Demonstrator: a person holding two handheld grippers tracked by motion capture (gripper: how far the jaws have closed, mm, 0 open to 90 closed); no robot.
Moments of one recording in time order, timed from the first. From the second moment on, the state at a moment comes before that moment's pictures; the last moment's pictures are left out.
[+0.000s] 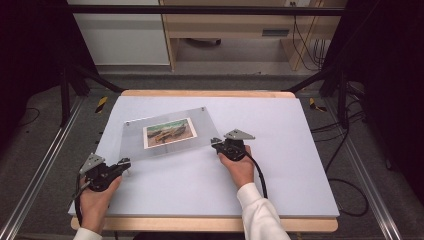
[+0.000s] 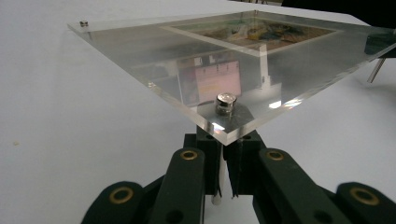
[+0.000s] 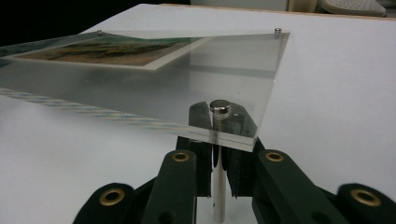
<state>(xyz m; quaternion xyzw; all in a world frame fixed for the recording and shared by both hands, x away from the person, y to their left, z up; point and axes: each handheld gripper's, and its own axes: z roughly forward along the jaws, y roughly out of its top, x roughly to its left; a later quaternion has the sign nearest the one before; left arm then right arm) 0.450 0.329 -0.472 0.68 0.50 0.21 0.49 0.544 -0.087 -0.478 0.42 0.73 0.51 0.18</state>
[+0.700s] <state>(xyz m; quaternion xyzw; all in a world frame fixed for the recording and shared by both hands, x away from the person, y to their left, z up) 0.443 0.327 -0.449 0.67 0.47 0.25 0.53 0.532 -0.093 -0.447 0.39 0.72 0.52 0.22</state>
